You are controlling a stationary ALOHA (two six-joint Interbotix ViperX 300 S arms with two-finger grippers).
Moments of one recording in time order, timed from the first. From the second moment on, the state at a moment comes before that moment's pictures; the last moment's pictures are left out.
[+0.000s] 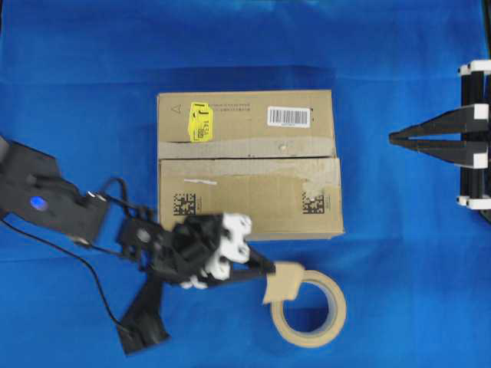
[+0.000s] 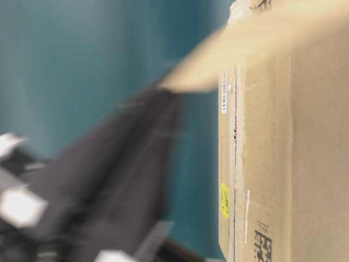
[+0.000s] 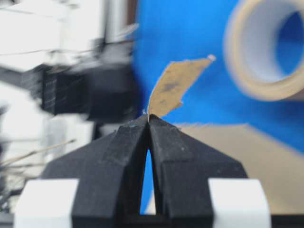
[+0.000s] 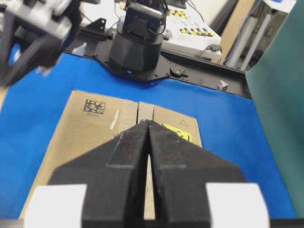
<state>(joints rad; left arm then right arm) -0.27 -0.06 0.54 -0.03 -0.17 1.30 -0.01 -0.89 1.12 -0.08 -0.21 -0.01</state>
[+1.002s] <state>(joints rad) 0.03 -0.08 0.66 -0.03 -0.24 1.17 -0.01 -0.84 1.12 -0.09 -0.20 -0.01</state>
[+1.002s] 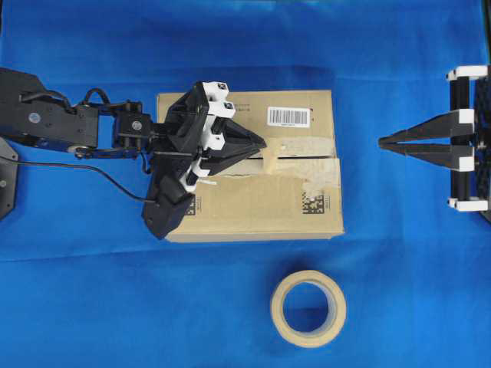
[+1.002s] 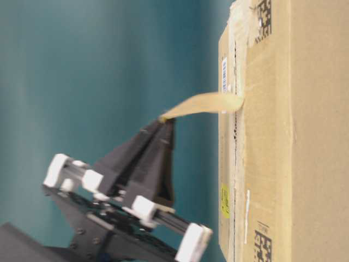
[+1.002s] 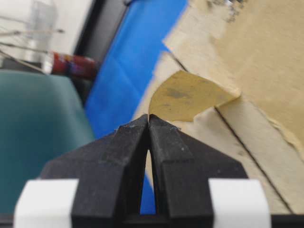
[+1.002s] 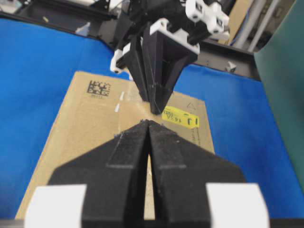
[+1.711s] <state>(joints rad) 0.04 -0.12 0.77 -0.01 -0.22 1.20 -0.01 -0.81 1.12 -0.09 -0.20 -0.01</state>
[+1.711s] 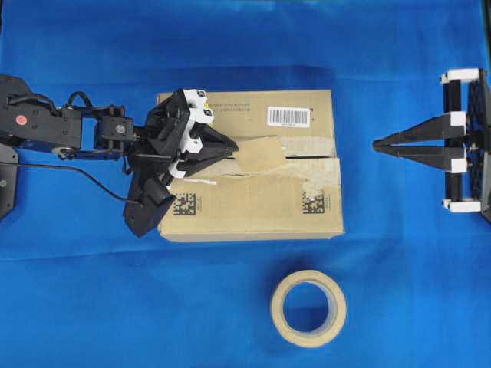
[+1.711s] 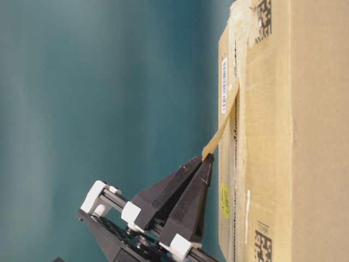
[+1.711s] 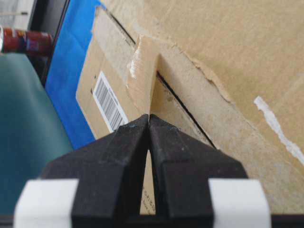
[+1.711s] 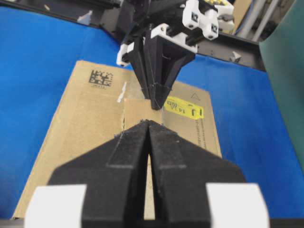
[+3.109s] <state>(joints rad) 0.05 -0.12 0.77 -0.01 -0.16 1.26 -0.04 -0.25 0.83 -0.08 -0.37 0.09</state>
